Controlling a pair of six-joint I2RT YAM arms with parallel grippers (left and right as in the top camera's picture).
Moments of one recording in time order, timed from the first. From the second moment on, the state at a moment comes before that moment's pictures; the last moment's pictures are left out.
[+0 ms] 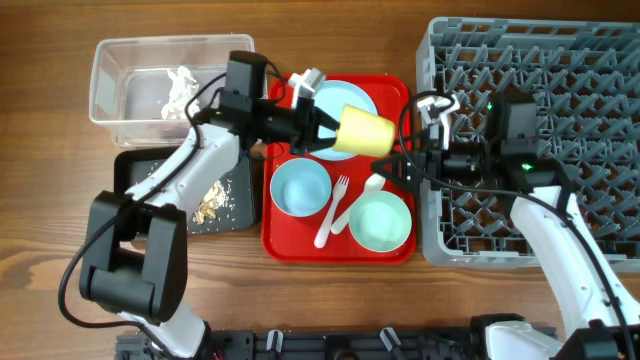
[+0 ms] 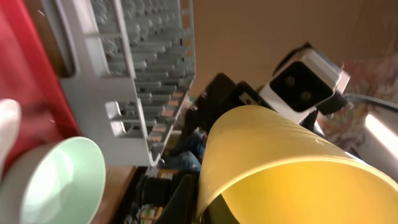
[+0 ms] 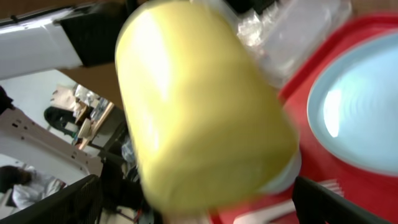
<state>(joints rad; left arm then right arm) -0.30 1.81 1.18 -0.16 1.37 -0.73 0.07 1.35 0.89 -0.38 -1.19 0.00</state>
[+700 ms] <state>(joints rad) -0.36 1.81 1.18 -0.15 1.40 -0.73 0.09 1.35 0.89 -0.22 -1.23 0.14</state>
